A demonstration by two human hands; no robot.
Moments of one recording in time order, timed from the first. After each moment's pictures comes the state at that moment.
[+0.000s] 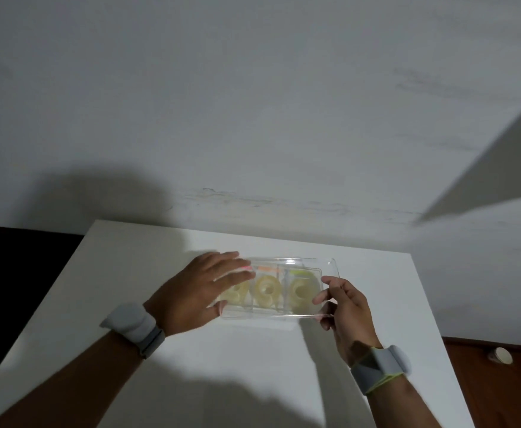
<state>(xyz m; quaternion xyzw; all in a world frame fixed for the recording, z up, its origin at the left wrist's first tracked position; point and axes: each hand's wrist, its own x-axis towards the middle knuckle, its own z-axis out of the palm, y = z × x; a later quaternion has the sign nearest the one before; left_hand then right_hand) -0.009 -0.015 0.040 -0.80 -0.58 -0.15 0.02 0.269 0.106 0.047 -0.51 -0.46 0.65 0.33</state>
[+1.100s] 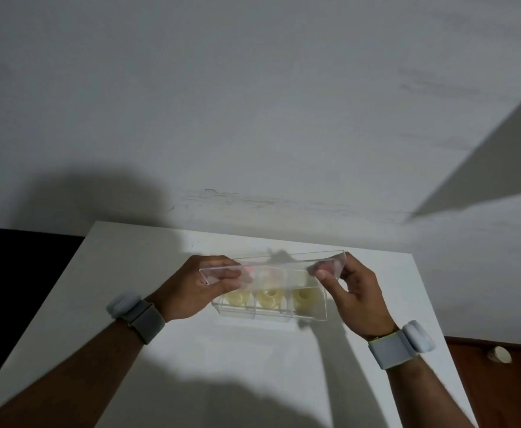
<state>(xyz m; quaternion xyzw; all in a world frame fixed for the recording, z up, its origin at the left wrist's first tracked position) -0.007 -0.006 0.058 -0.57 -0.59 -0.46 -0.35 0.266 0.128 0.083 -0.30 -0.75 0.48 0.34</state>
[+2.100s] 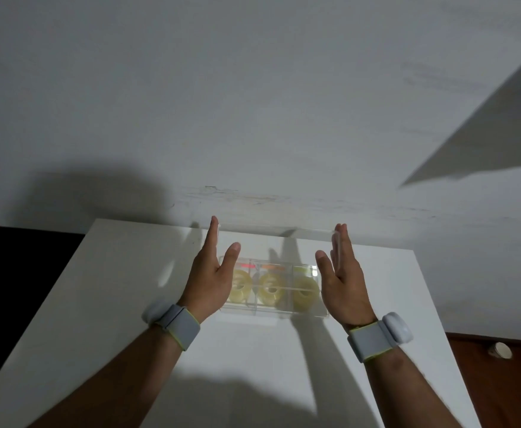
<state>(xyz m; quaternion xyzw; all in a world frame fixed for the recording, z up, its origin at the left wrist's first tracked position) 0.025 0.017 0.037 -0.37 -0.71 -0.53 -0.29 0.239 0.123 0.072 -0.41 -0.69 0.49 0.34</state>
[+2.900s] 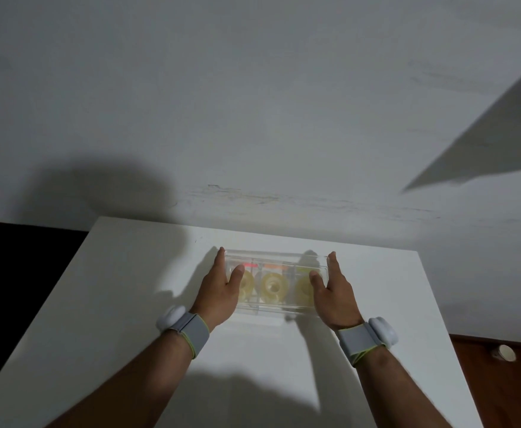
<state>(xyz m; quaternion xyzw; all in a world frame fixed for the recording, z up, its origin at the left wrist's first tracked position) 0.037 0.016 -0.007 -0.32 -0.79 -0.41 -0.32 0.238 0.126 0.028 -0.55 -0.72 0.39 0.18</state>
